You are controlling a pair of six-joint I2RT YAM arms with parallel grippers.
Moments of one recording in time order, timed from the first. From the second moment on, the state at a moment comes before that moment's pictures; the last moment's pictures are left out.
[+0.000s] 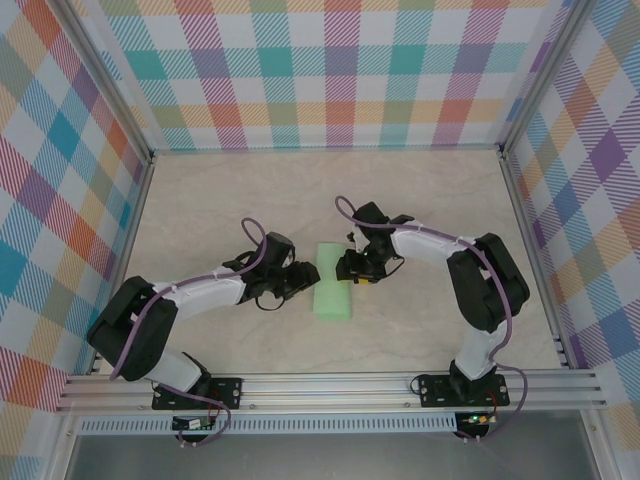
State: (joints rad) left arm -0.64 1.49 0.72 -0.12 0.28 -1.03; right arm 0.58 1.80 1.14 -0.65 -0.42 0.51
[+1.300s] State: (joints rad) left arm -0.64 1.27 0.69 -0.40 -0.06 -1.13; right arm 0.59 1.97 1.31 -0.86 -0.37 0.47
